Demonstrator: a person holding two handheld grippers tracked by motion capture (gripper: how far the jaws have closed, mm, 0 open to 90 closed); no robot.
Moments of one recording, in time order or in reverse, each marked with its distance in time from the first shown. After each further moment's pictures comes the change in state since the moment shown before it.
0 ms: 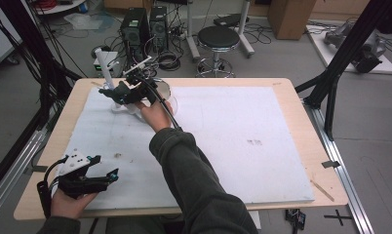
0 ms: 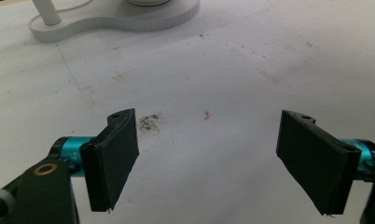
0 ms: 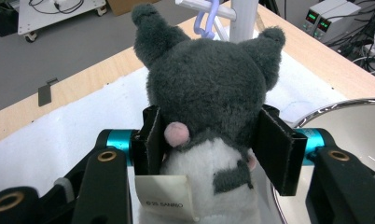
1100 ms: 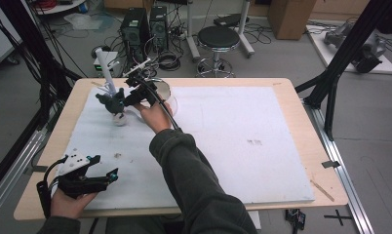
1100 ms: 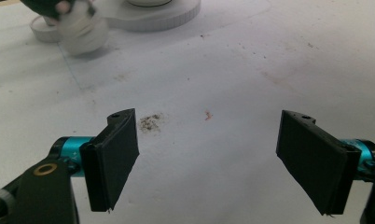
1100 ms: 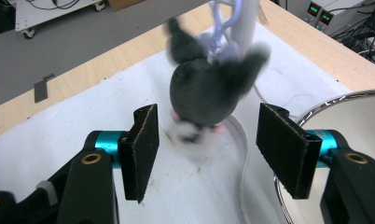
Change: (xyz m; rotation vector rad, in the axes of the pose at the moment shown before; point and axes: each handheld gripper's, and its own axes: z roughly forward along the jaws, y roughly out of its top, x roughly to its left) left arm 0.000 0.000 0.000 -0.003 0.000 -0.006; right arm -0.001 -0.004 0.006 0.015 -0.003 0.001
